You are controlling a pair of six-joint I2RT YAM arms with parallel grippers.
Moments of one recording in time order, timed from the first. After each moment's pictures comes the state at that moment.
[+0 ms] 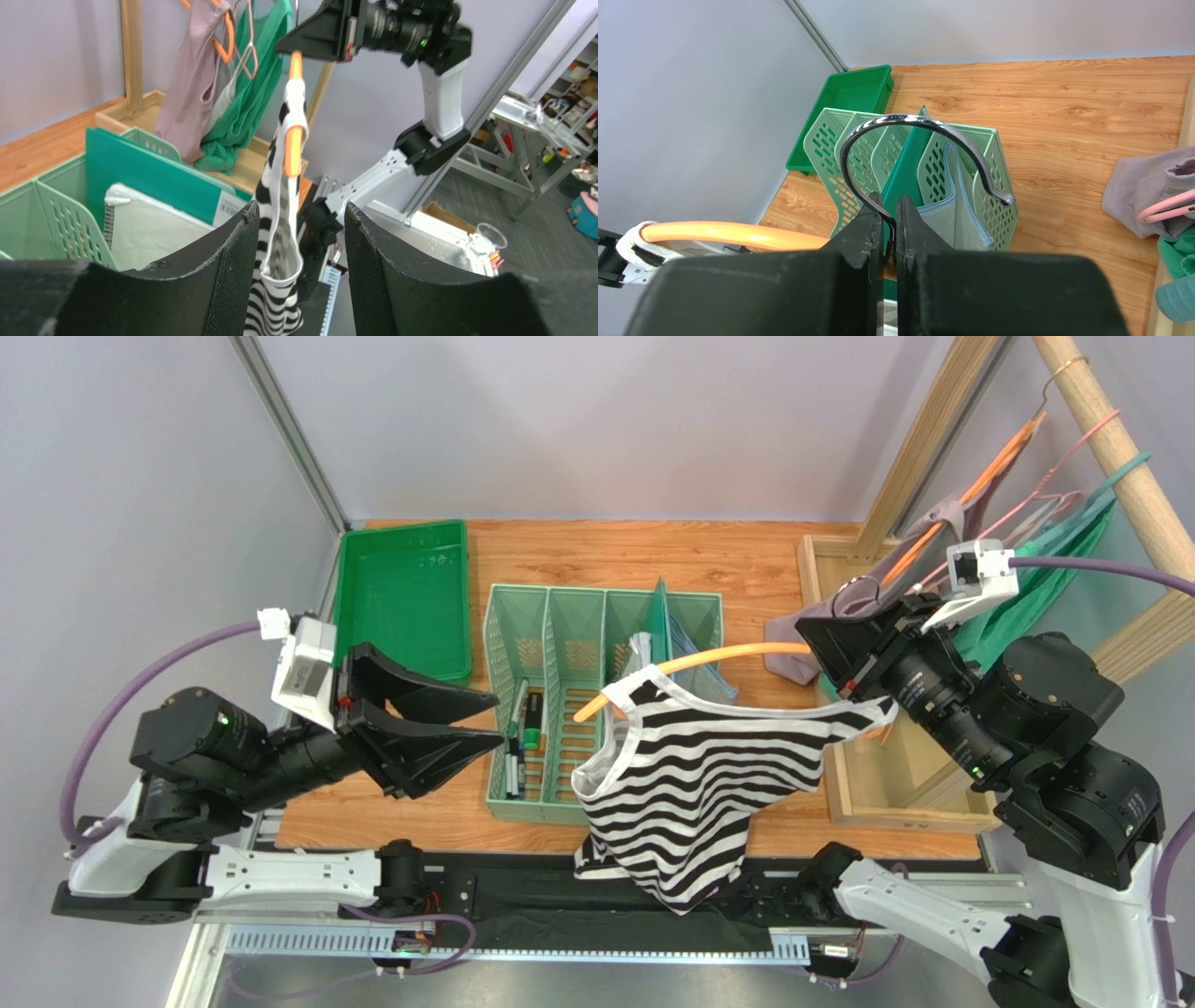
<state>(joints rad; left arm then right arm) -1.41 0.68 1.40 -0.51 -0.17 -0.27 0.72 0.84 1.68 -0.93 0.23 0.46</state>
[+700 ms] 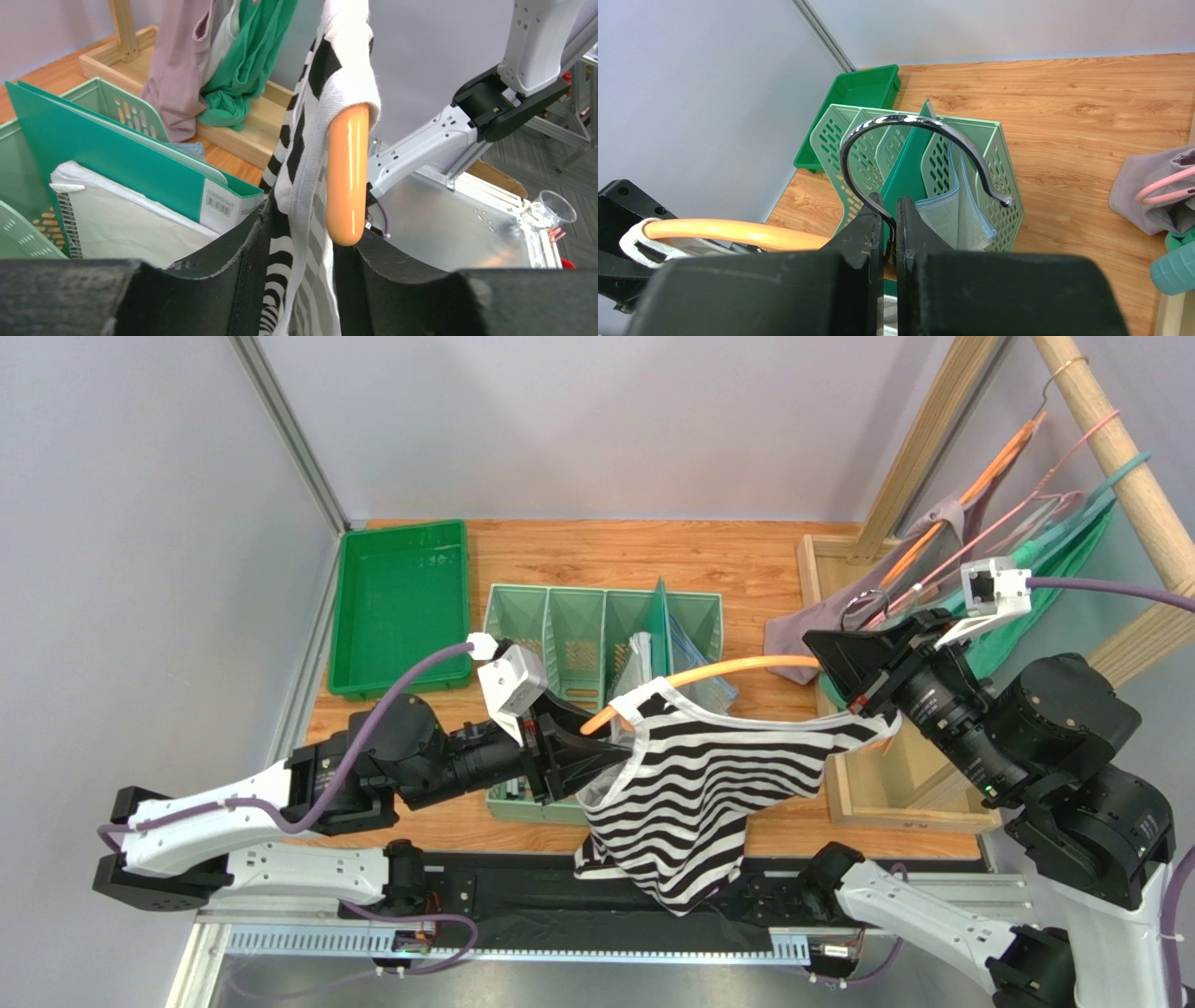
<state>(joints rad) -1.41 0.88 1.19 -0.29 -0.18 -0.25 0.72 0.79 1.63 -0.92 0.21 0.47</state>
